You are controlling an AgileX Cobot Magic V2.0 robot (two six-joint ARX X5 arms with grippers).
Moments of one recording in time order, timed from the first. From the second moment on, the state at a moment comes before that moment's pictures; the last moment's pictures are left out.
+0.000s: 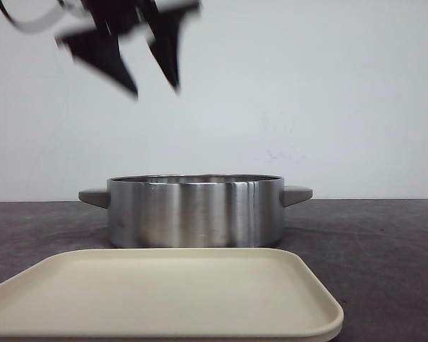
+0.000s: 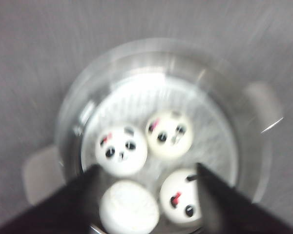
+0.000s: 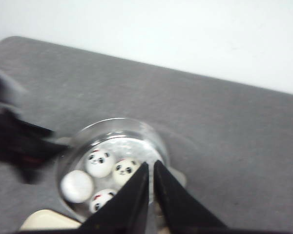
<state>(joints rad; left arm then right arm) -0.62 1.45 1.39 -0.61 -0.16 -0.25 0.75 1.19 1.70 -0.97 0.33 0.24</state>
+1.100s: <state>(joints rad) -0.62 0.59 1.03 -0.65 -0.21 -0.30 0.75 0.76 1.00 -0.17 0.24 0.10</state>
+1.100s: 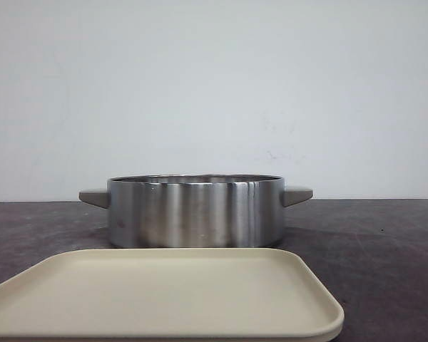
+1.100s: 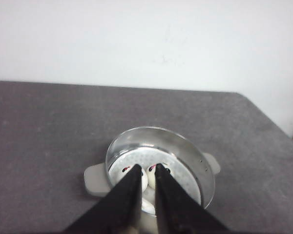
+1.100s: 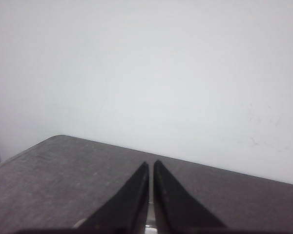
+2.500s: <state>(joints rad) -0.62 0.53 1.03 -0.65 -0.21 -0.30 0.07 0.18 0.09 0.08 0.10 0.09</state>
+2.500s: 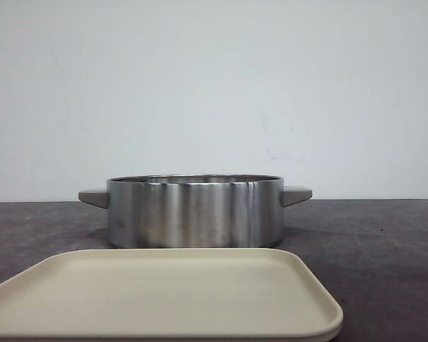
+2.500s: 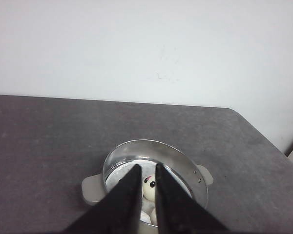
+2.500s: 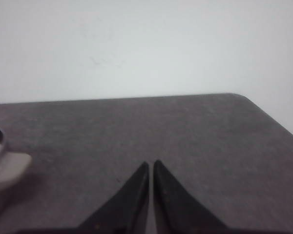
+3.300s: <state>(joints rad) -0.62 0.53 1.03 -0.65 -0.21 -0.30 0.06 0.01 0.02 -0.17 0.02 0.01</state>
